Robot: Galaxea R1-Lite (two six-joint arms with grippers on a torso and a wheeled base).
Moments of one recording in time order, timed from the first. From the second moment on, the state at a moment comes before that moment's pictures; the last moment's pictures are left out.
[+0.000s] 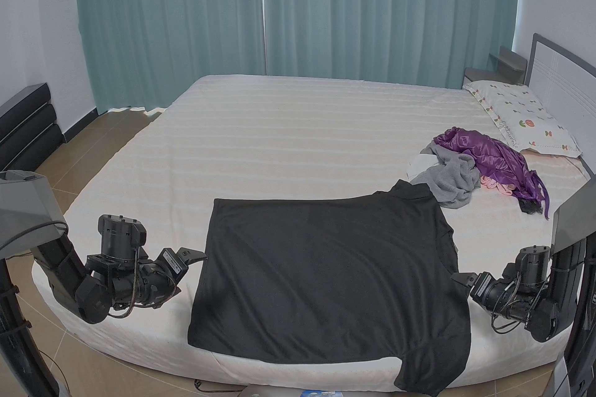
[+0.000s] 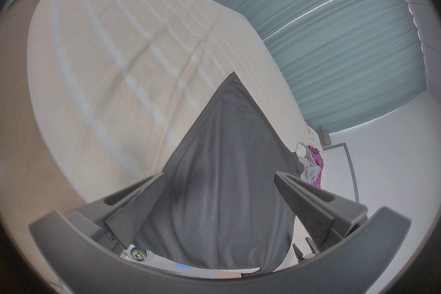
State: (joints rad) left arm -0.19 2.02 -0.44 -0.89 -0.17 -0.98; right arm 0.03 2.28 -0.08 -1.55 0.17 0.74
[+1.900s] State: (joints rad) left arm -0.22 2.06 -0.42 -0.92 -0.13 -0.90; right arm 0.03 2.34 -0.09 -1.55 0.17 0.75
